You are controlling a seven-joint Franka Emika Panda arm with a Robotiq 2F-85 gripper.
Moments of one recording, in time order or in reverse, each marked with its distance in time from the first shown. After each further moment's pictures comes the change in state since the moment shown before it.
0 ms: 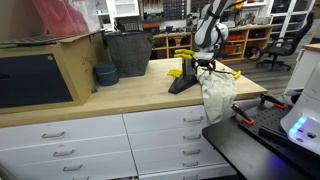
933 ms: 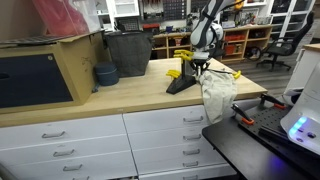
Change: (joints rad) arm 0.022 0.047 -0.004 0.083 -0.003 -0.031 -0.004
